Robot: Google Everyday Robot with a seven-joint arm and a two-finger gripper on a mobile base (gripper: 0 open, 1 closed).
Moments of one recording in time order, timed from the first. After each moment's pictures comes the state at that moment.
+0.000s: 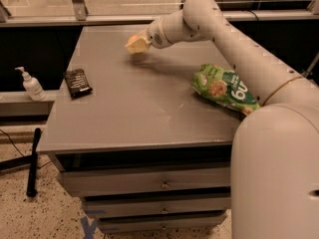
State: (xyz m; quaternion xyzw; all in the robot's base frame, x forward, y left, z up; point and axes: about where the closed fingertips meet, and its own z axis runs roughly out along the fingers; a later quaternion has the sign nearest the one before) arm 0.802 0.063 0.873 -0.46 0.72 0.24 0.46
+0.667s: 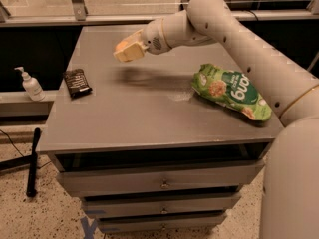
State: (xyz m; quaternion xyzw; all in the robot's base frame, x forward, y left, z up) arm 0.715 0.088 0.898 -0.52 0.66 0.32 0.44
